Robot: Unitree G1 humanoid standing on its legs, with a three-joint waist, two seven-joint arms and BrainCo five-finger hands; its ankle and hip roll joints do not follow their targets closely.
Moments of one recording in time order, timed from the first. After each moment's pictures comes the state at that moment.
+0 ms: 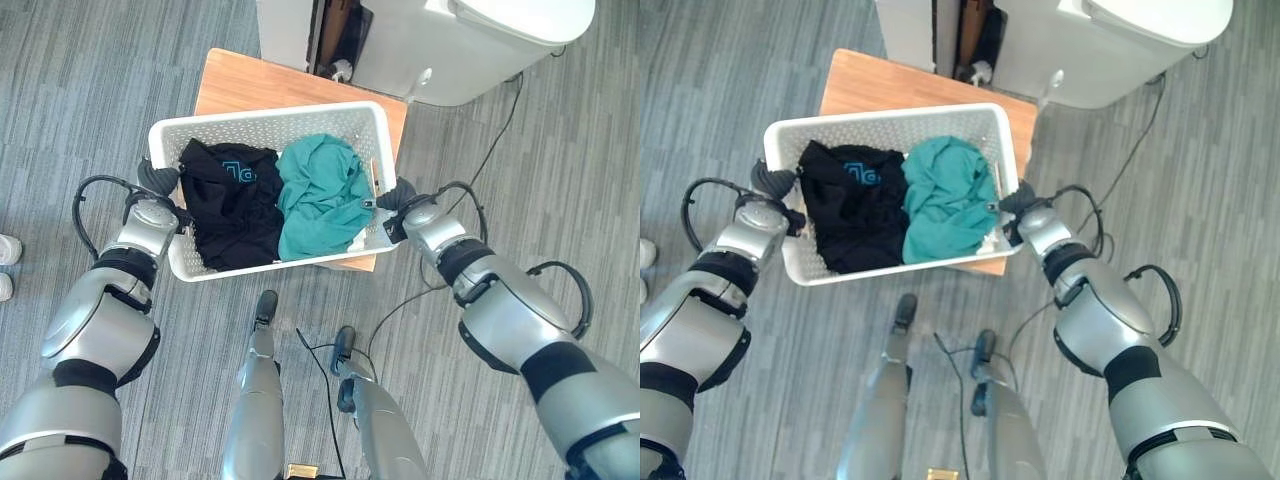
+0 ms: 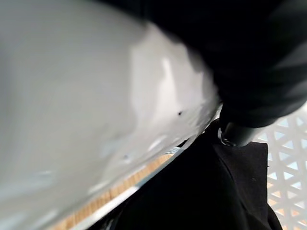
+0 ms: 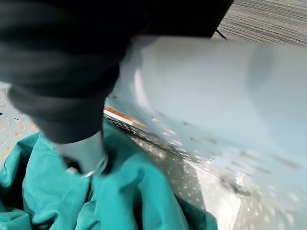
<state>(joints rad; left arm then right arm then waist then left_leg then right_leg) -1.12 0.62 -0.69 1.18 -0.47 0.07 0.34 -1.26 -0.28 0.82 1.26 0.51 0.18 -0.13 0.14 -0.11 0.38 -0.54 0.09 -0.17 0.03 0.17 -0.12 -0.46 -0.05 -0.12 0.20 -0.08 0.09</state>
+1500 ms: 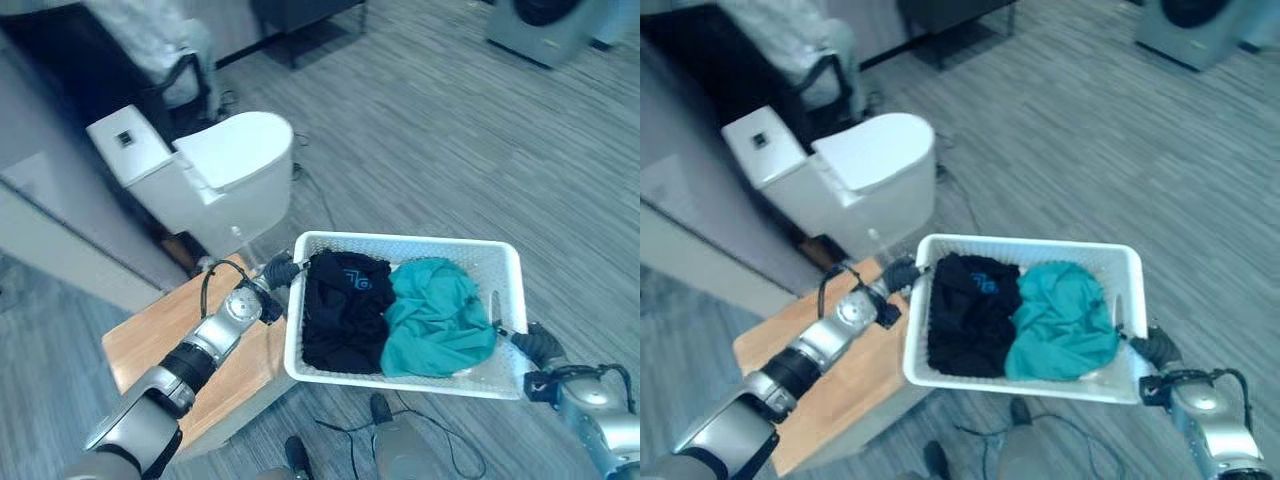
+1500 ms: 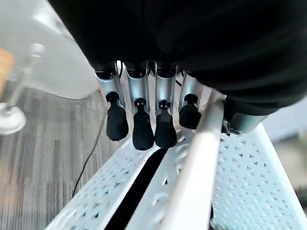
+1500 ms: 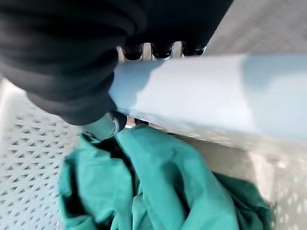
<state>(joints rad) -0.63 0.46 -0.61 0.53 -0.17 0.06 0.04 0.12 -0.70 0.05 0.19 0.55 0.19 0.00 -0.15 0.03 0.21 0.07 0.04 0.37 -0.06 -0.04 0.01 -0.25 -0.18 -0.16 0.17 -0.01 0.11</state>
